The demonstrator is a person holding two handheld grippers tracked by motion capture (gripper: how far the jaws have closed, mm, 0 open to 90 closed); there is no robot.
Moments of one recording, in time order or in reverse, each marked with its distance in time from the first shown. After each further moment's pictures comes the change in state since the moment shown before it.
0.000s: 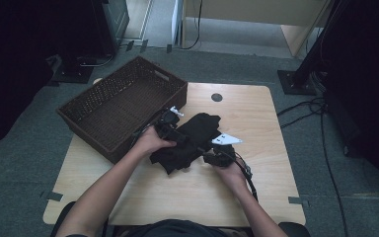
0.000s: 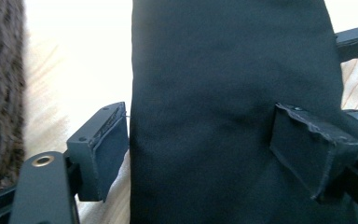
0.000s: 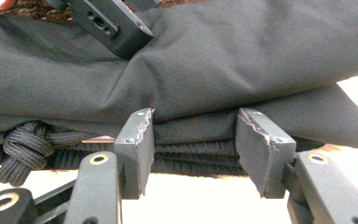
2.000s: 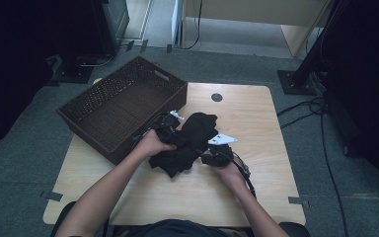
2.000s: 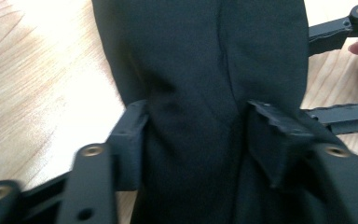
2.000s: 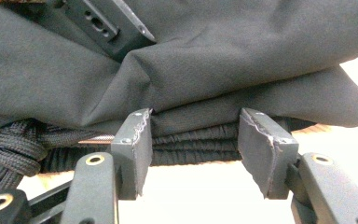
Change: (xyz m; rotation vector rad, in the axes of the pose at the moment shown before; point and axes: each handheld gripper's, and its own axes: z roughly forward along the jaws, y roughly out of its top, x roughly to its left) left arm -0.008 -0.009 0.002 0.000 -0.048 -0.007; right arm 0.004 0.002 0.007 0.056 -0.002 -0.042
